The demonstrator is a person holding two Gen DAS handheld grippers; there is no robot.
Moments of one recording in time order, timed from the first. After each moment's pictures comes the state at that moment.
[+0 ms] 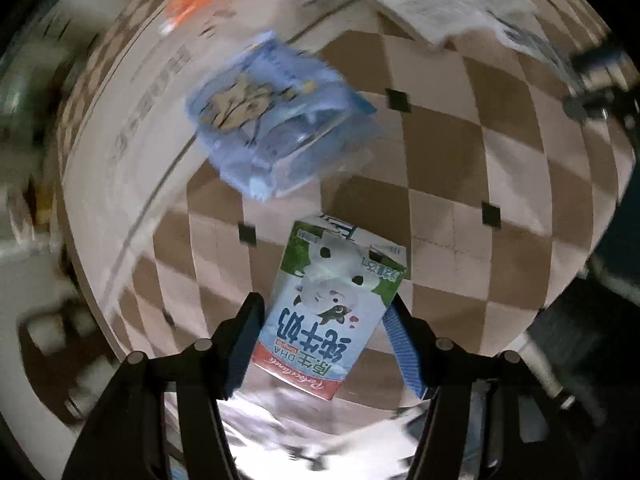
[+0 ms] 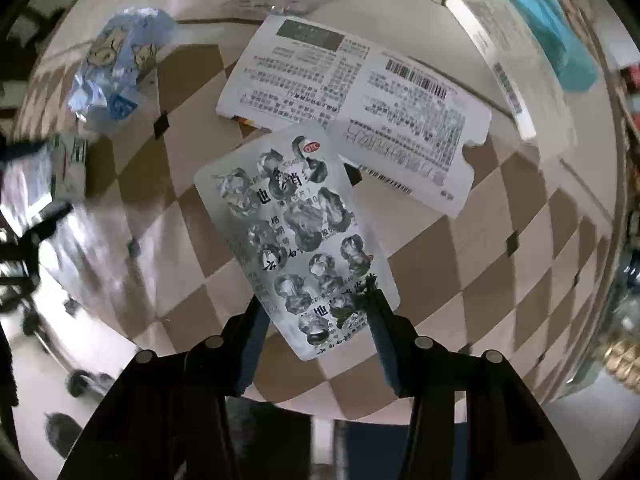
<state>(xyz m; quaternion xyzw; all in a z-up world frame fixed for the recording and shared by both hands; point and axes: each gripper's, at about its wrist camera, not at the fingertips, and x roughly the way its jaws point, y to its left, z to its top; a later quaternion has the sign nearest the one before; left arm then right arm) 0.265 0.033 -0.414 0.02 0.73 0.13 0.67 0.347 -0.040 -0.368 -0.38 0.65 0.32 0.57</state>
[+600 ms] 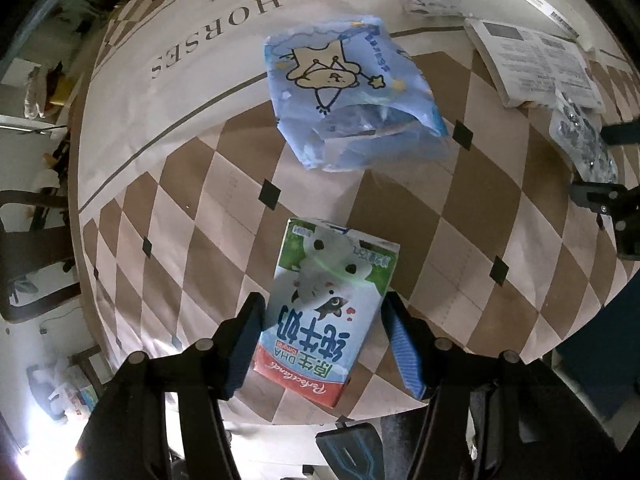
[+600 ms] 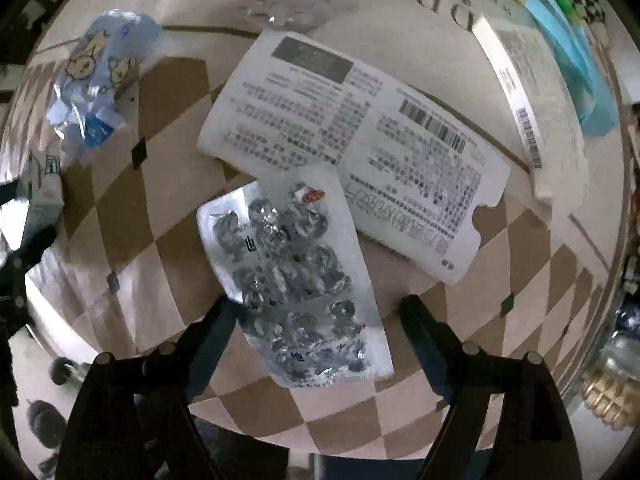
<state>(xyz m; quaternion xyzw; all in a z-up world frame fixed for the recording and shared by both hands) 0.257 0.054 -0.414 -0.11 0.70 0.24 0.66 0.367 -0.002 -0.388 -0.42 0.62 0.34 0.56</state>
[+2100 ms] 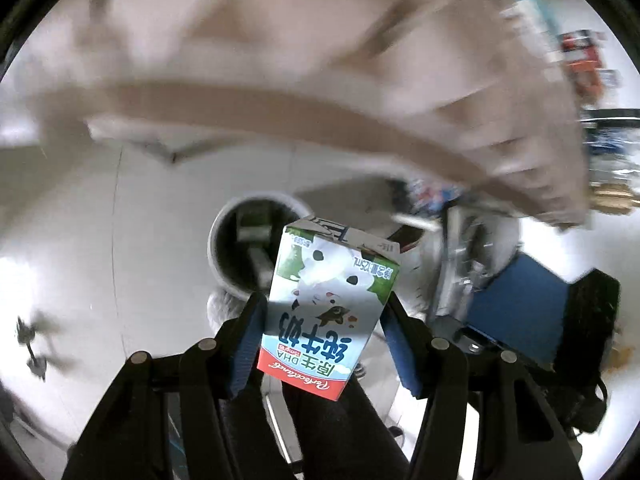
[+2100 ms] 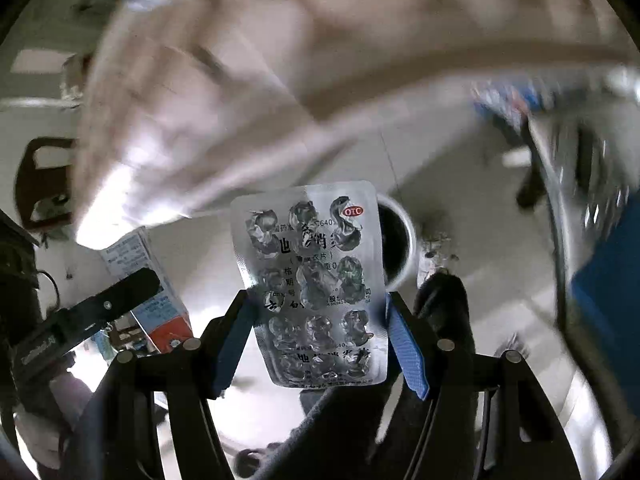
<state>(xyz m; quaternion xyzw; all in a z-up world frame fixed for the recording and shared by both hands) 0.052 -0.042 -0.497 -0.44 0.61 0.16 0.64 0.126 -0.217 -0.452 -0.04 0.74 0.28 0.61</state>
